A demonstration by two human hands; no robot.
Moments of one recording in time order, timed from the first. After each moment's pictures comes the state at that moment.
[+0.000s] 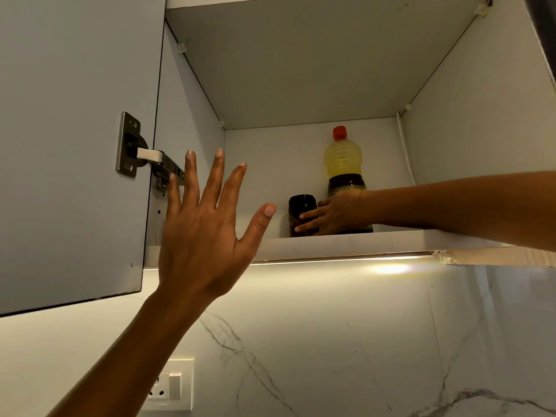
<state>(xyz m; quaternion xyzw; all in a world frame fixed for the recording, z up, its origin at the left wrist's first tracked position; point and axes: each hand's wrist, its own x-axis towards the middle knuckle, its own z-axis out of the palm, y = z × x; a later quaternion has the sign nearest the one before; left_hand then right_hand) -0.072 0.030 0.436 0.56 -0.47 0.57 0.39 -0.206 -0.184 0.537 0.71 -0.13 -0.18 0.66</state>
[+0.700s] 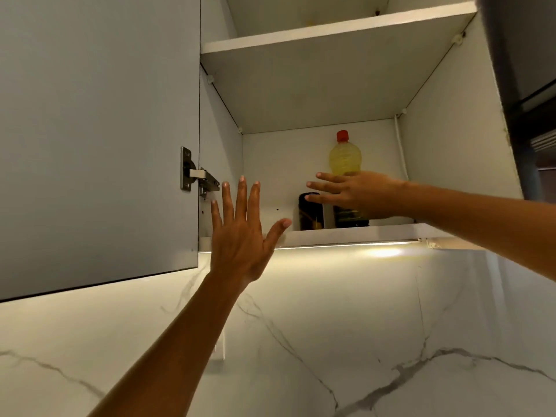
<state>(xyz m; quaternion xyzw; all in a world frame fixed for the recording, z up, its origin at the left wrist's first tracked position) -0.082 0.042 0.427 0.64 -0.49 0.46 0.36 -0.273 -0.083 0.516 0.78 -0.20 0.07 0.59</state>
